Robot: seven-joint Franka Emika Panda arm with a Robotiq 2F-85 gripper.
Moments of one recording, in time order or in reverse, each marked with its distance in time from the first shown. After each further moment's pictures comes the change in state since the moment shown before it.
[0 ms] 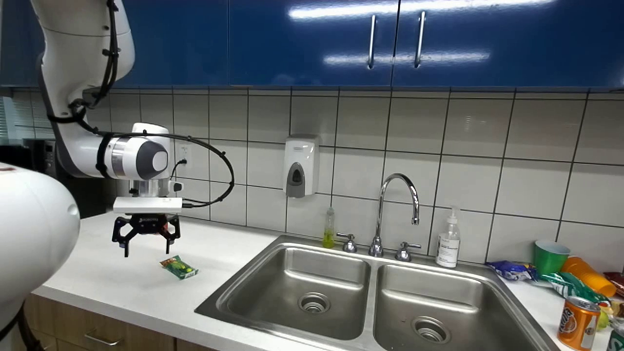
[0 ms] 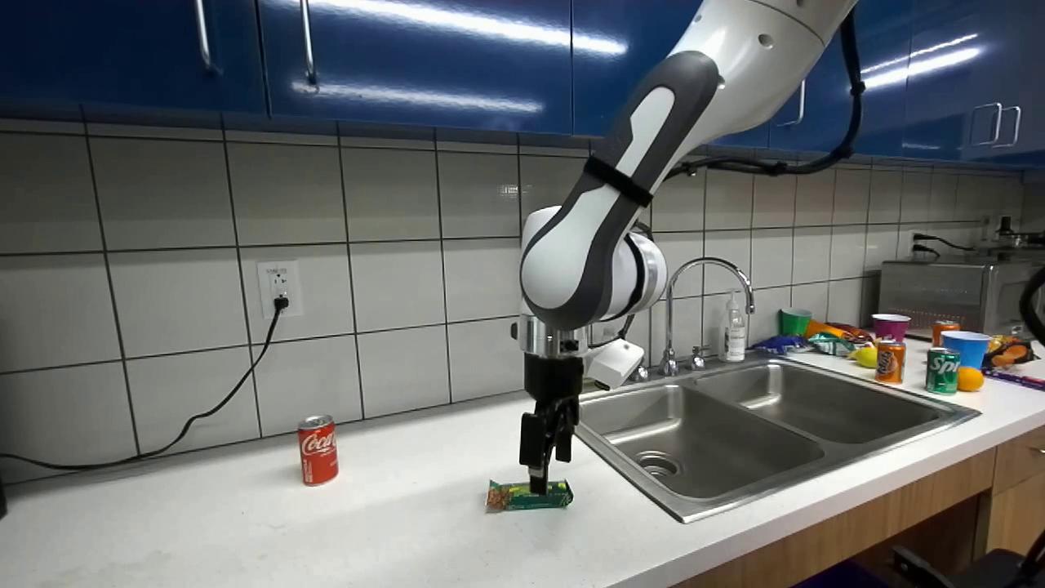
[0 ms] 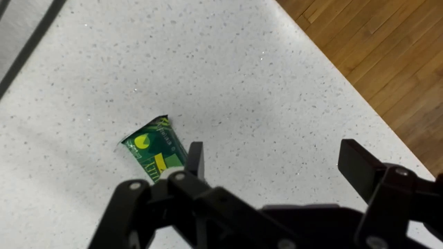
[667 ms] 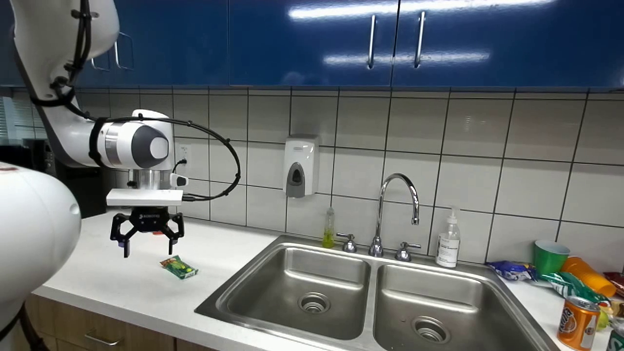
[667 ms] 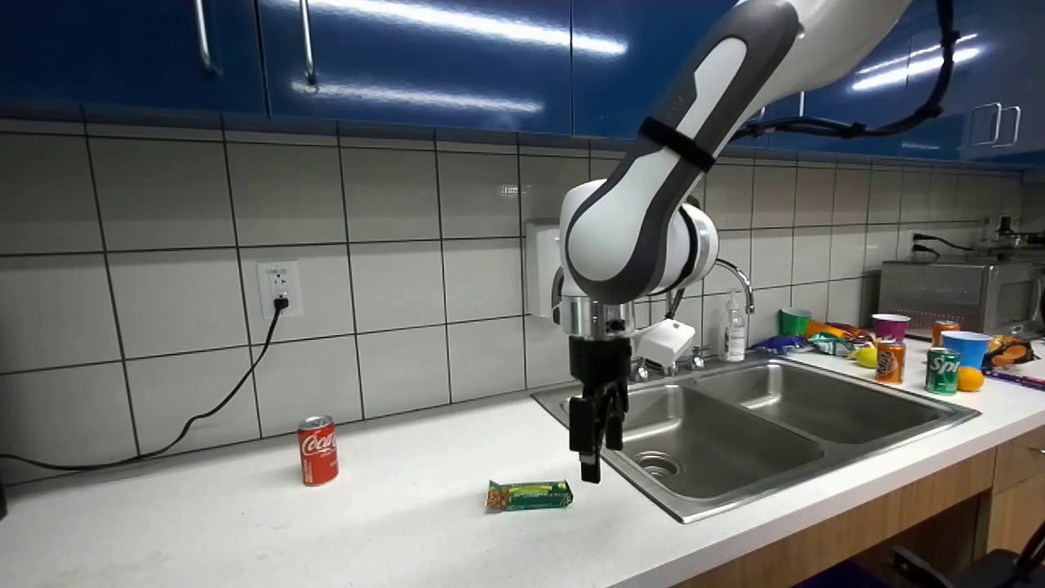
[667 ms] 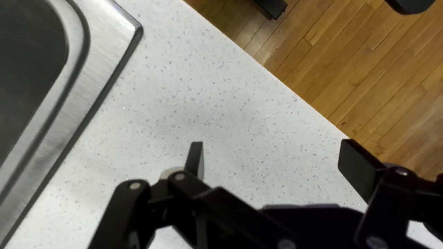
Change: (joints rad) arm 0.020 -0.192 -0.063 -0.152 0.003 -0.087 0.039
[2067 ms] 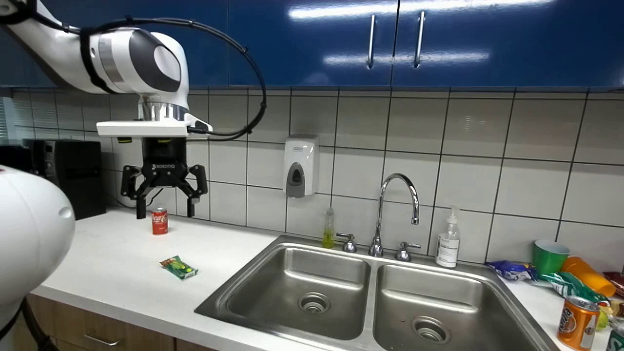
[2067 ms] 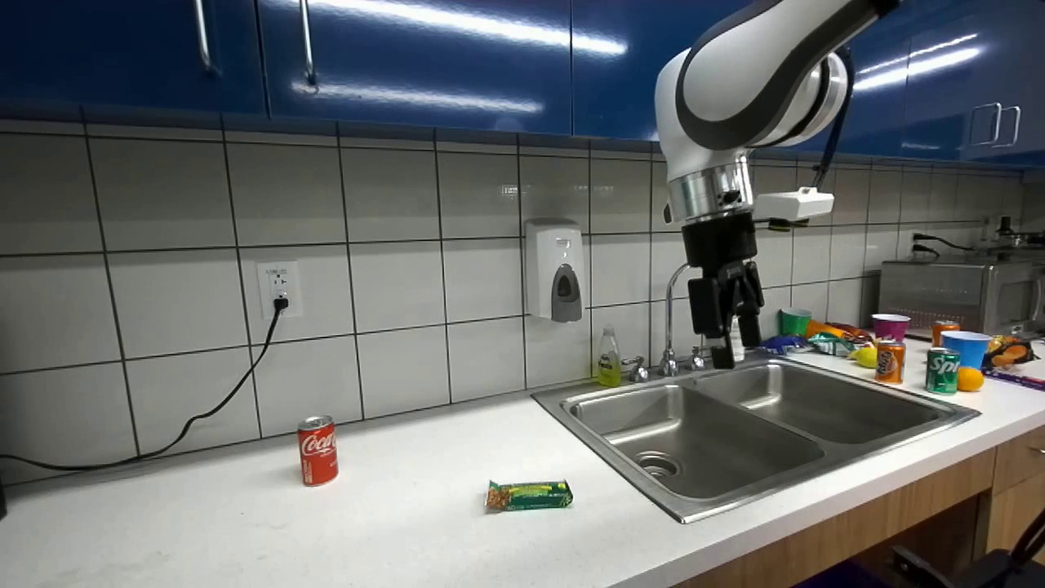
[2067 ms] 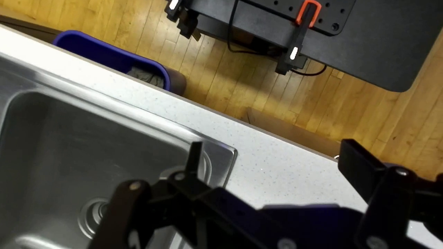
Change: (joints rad) arm -0.080 -0.547 -0.133 -0.094 -0.152 -0.568 0.161
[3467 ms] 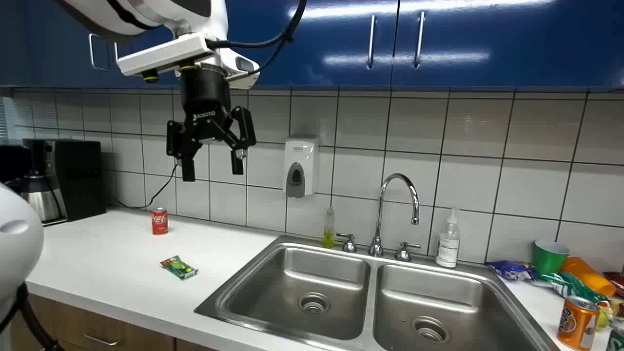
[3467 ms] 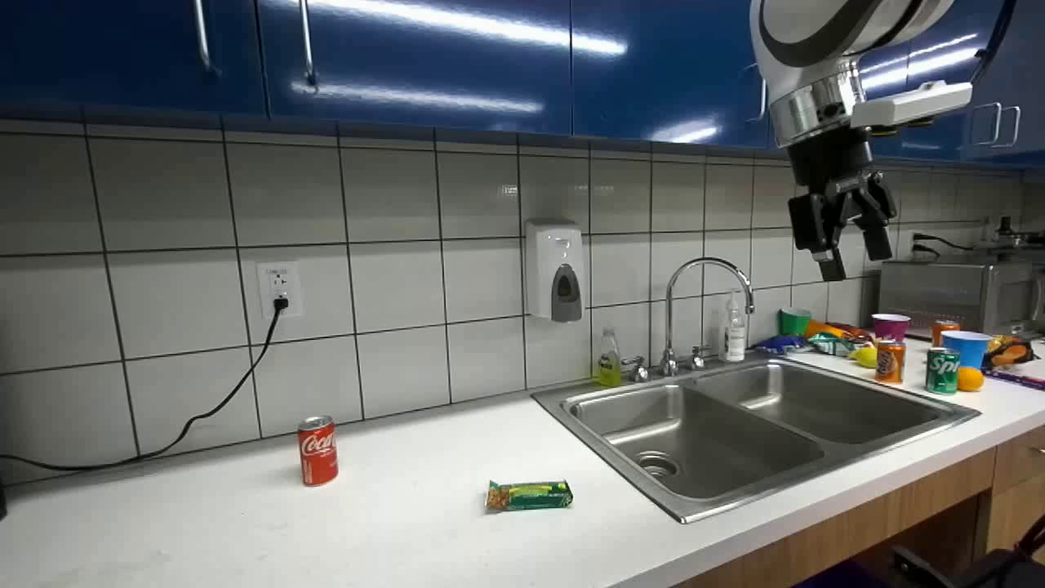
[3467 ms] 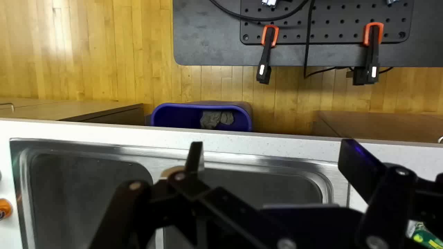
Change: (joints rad) arm -0.286 -0.215 -0.042 0.097 -0.165 -0.302 0.066
